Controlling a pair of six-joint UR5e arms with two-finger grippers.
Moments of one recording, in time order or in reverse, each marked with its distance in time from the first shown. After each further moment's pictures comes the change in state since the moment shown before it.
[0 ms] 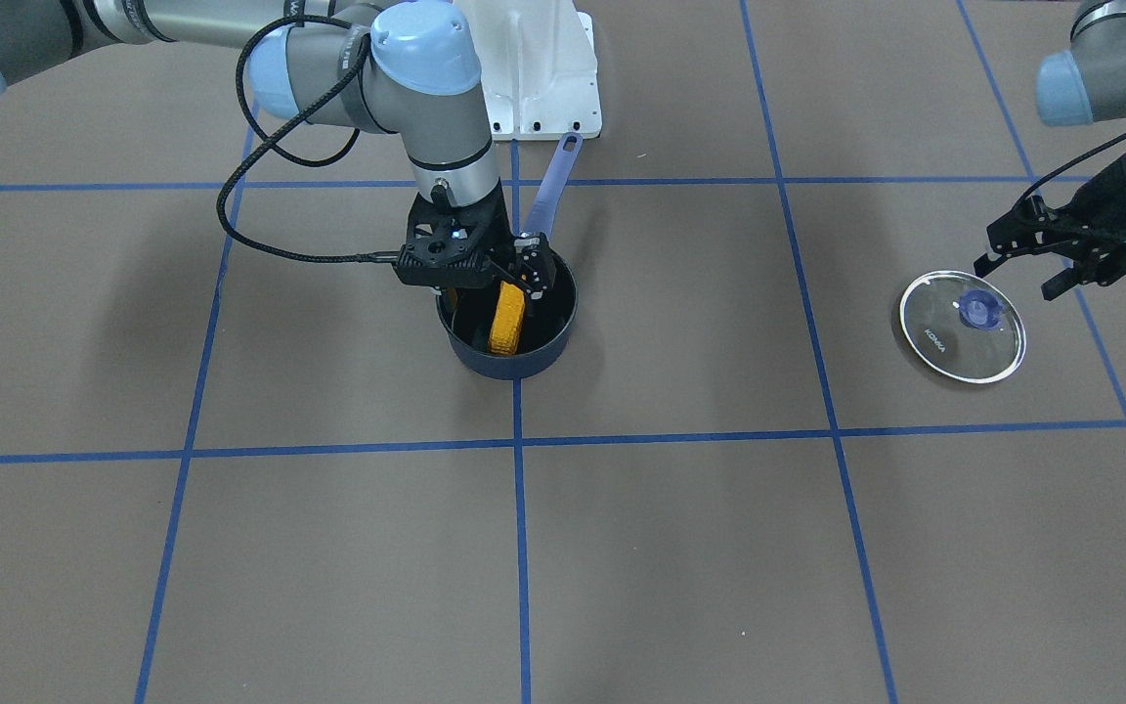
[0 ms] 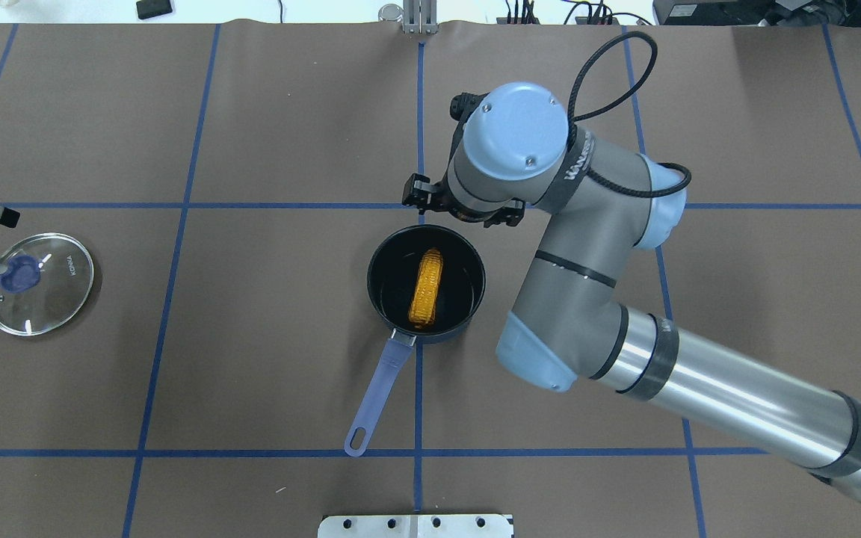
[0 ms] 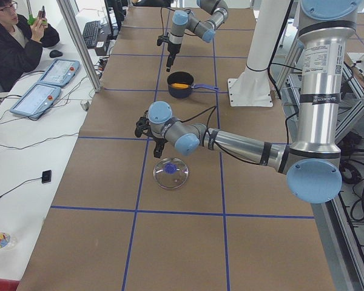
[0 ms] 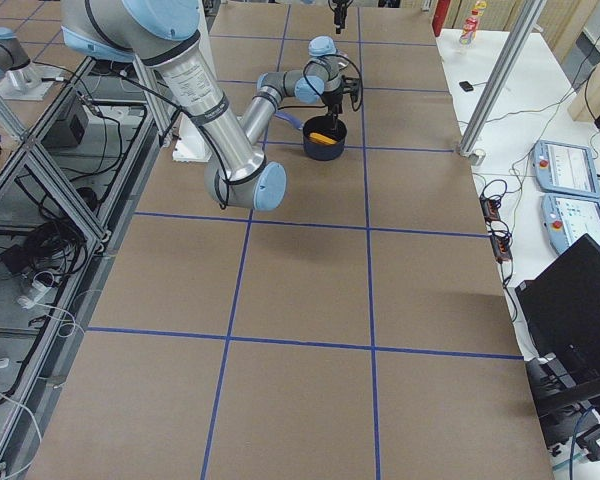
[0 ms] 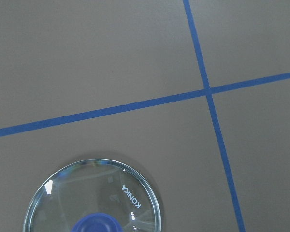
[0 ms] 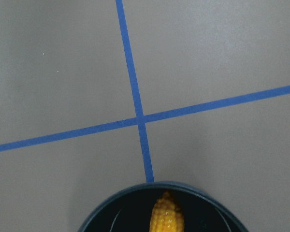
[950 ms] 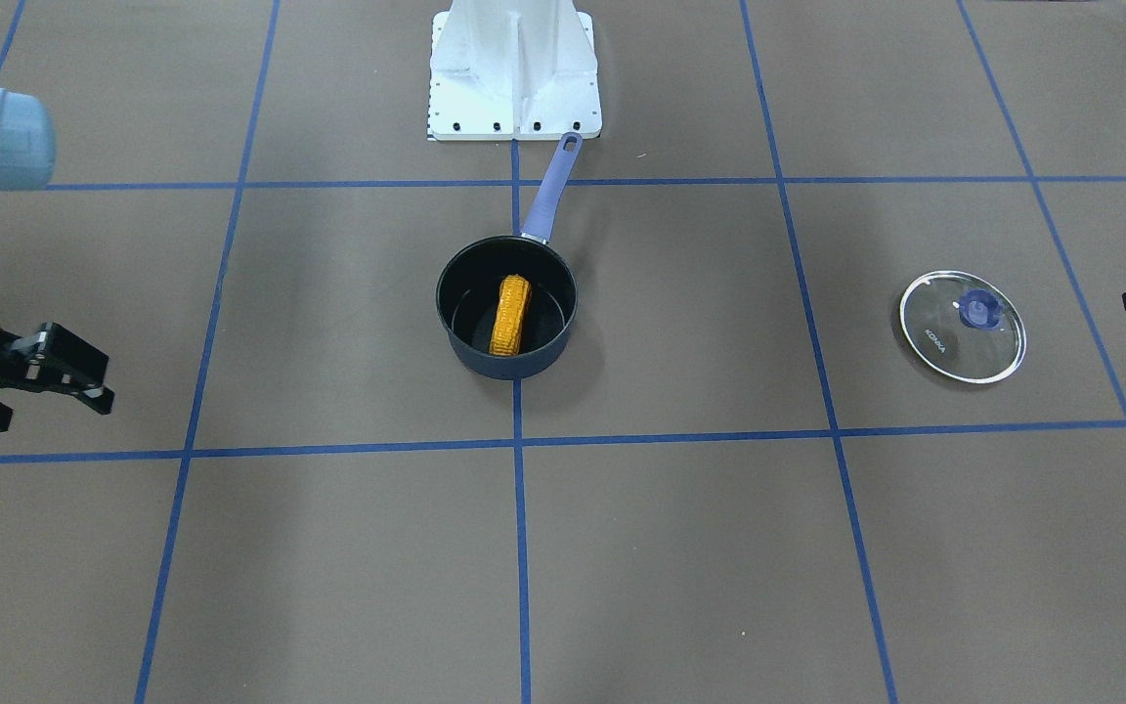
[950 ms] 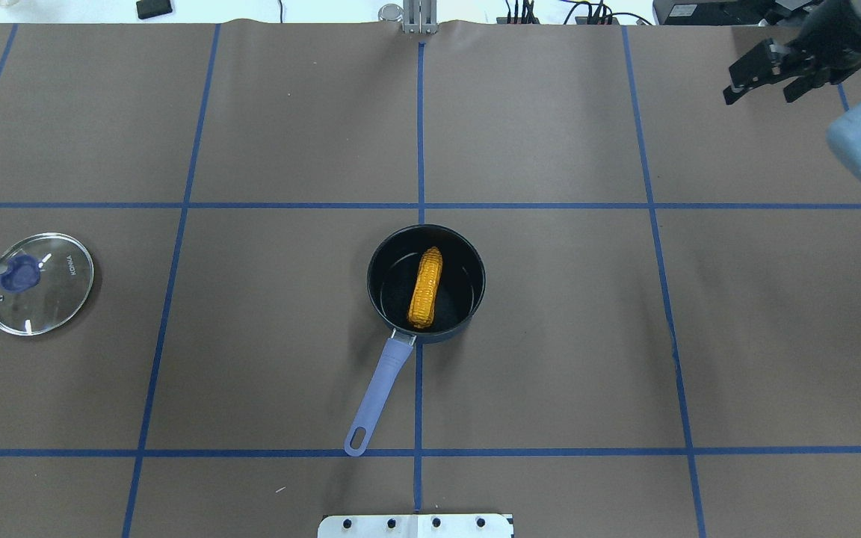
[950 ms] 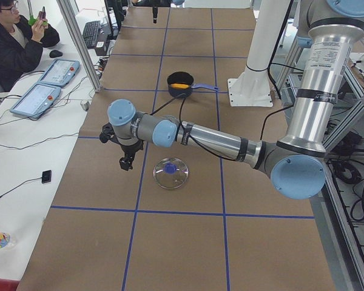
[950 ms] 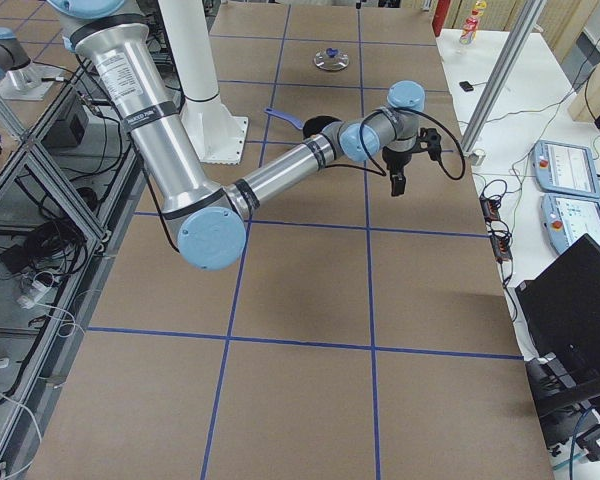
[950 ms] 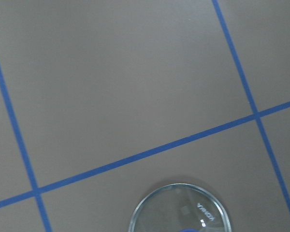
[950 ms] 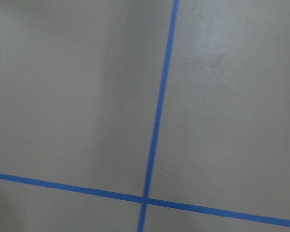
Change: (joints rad) left arm -0.268 -0.208 0.167 0.452 -0.013 0.617; right arm 0.613 -0.361 0.006 -0.006 0.475 -0.865
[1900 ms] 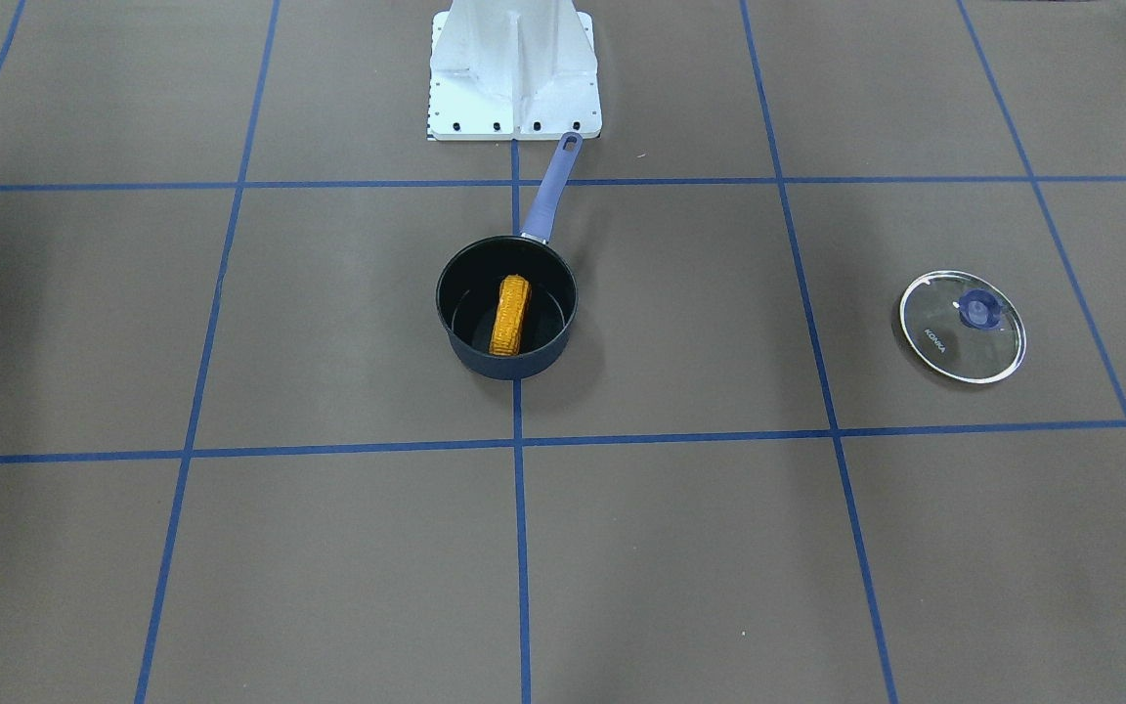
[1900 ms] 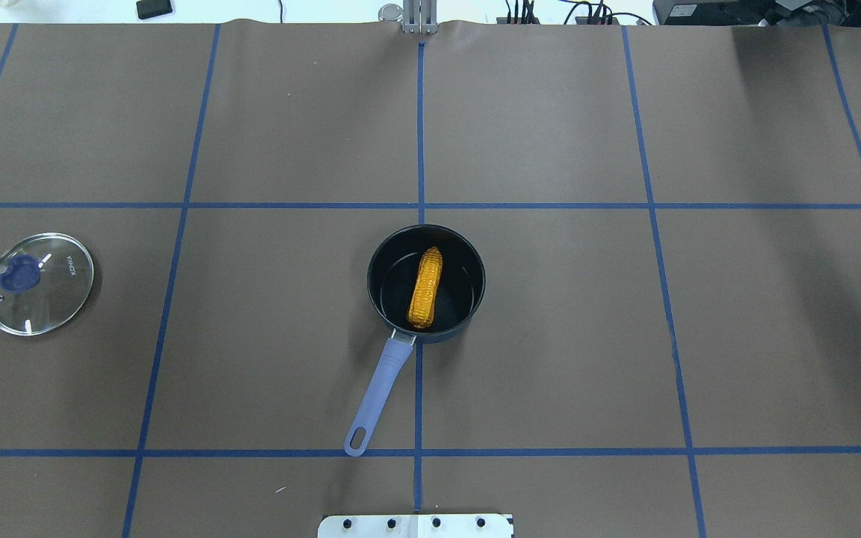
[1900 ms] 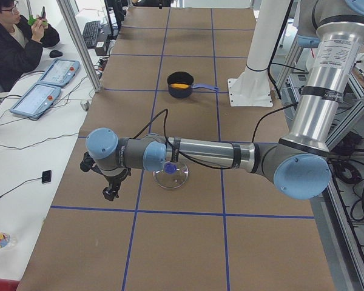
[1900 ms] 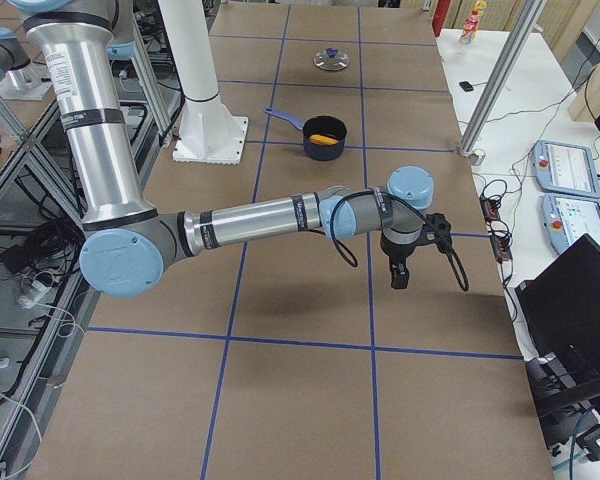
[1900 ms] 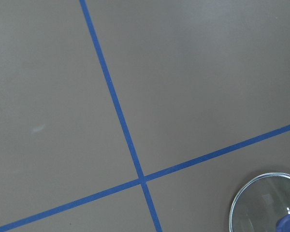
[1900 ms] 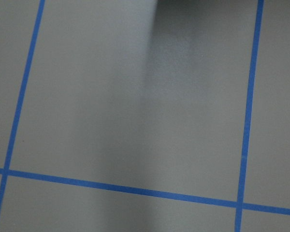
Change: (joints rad) left arm -0.143 -0.047 0.207 0.000 -0.002 0.175; right arm 0.197 -0.164 -0.091 0.004 0.025 -0.256
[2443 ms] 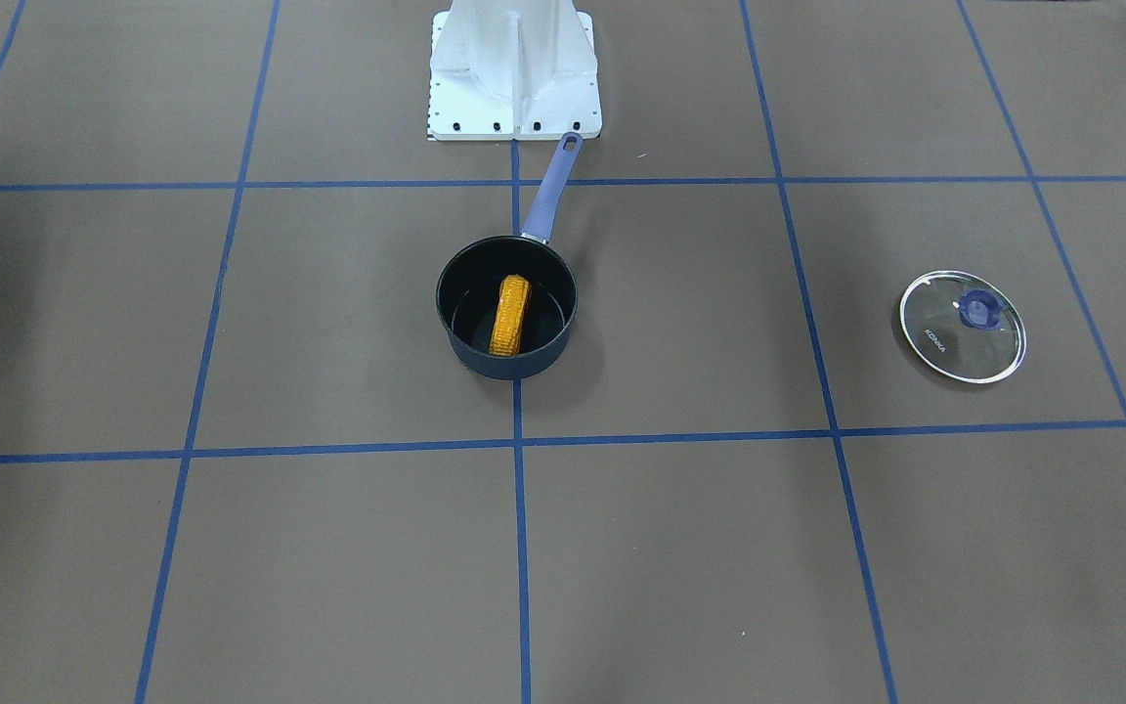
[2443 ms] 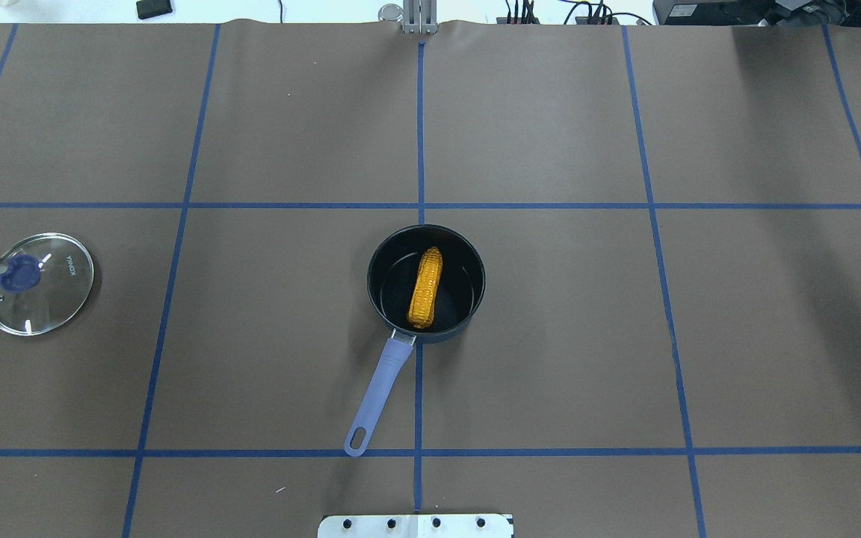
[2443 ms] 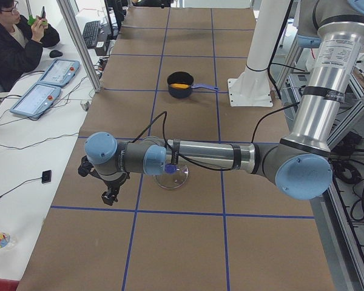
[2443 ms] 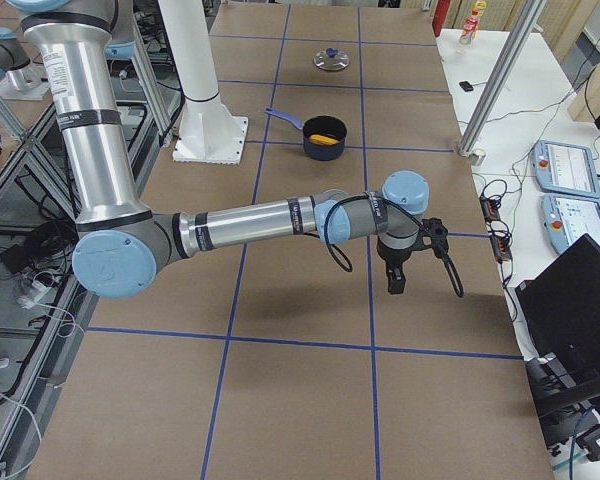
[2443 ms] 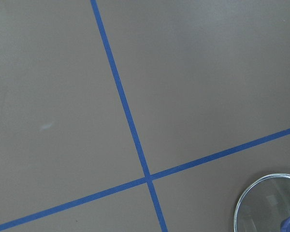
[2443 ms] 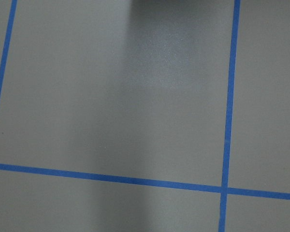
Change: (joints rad) left arm -0.010 -0.002 0.004 -0.003 0.000 -0.001; right arm 0.006 -0.015 0.007 0.008 -0.004 -0.002
